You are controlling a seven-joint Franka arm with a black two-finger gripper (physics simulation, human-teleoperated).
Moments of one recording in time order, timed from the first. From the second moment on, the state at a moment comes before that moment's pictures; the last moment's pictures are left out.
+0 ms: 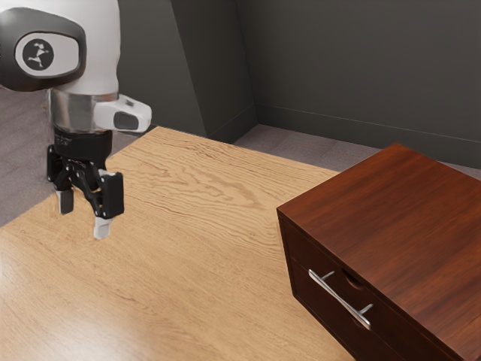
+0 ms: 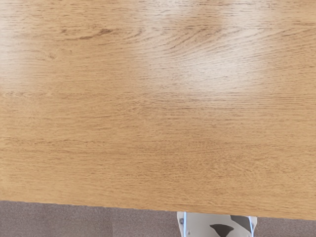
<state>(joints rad) -0.74 -0.19 0.69 -1.54 0.24 0.95 0.00</state>
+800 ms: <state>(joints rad) -0.42 -0.68 0.24 -2.18 0.26 1.55 0.06</state>
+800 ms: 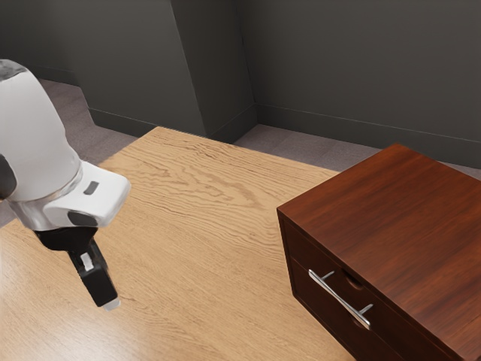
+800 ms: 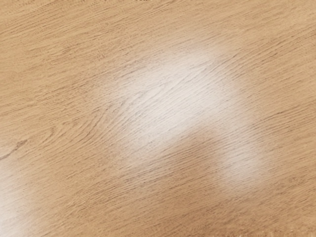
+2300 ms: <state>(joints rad) -0.75 -0.41 0.24 -2.31 0.13 2.47 1.27</state>
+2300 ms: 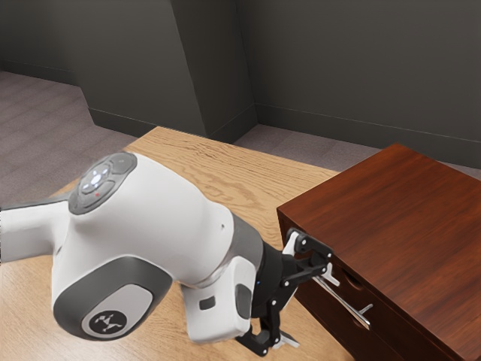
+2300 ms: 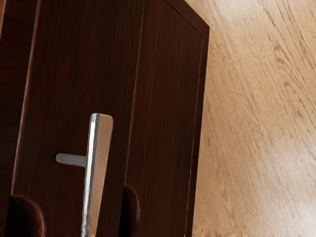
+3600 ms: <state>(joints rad) -0.70 -0.36 0.25 -2.37 0.12 2.52 1.24</state>
